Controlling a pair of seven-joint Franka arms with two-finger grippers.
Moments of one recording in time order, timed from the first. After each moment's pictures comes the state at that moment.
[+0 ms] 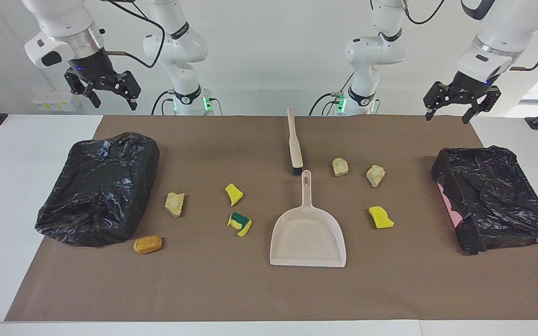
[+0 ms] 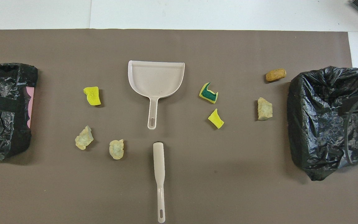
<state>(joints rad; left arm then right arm) -0.01 -0.06 -0.05 -1.57 -0.01 1.55 0.12 -0.05 -0.03 0.02 -1.49 -0.01 1.42 0.07</state>
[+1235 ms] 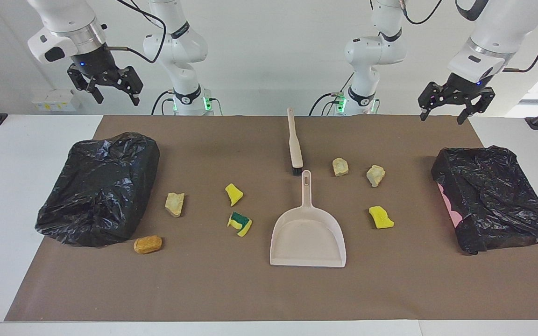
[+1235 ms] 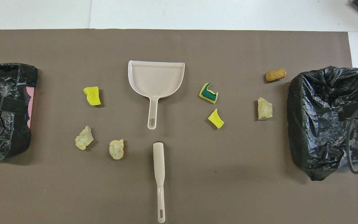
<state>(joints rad) -0.01 -0.06 -0.07 -1.58 -0.01 1.55 0.12 -0.06 -0.06 0.02 -1.52 0.00 1.40 0.07</state>
